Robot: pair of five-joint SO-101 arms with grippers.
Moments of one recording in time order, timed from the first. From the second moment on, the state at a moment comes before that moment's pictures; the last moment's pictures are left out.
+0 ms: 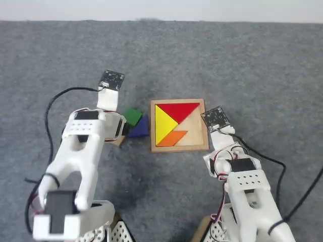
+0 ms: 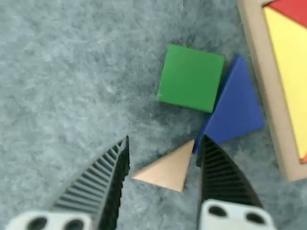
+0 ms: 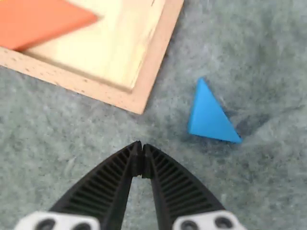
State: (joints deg) left arm -6.8 -10.2 45.8 49.5 -10.3; right arm -11.2 -46.2 77.0 43.3 15.0
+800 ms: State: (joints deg) left arm -12.7 -16.7 47.6 43.5 11.2; right arm -11.7 -46.2 75.2 43.1 15.0
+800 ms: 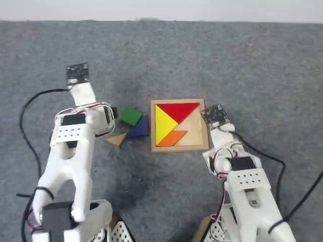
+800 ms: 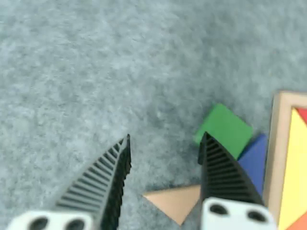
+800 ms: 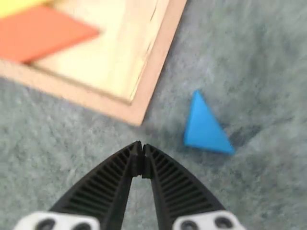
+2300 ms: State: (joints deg) left arm -20.7 -16.7 49.3 39.2 17.4; right arm -20.1 -2.3 38.7 41.9 9.5
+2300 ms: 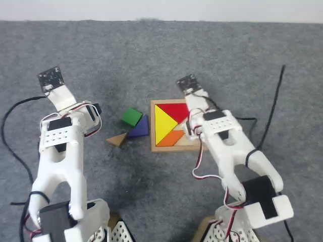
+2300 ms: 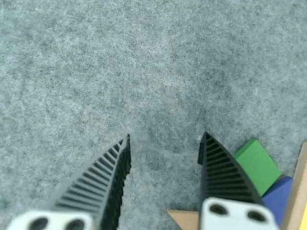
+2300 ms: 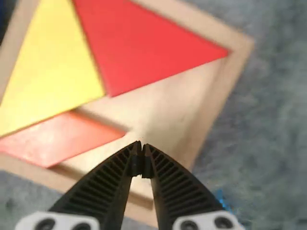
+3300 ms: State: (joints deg) left arm -20.7 -16.7 49.3 39.2 17.4; right arm -30.1 5.0 30.9 46.8 7.7
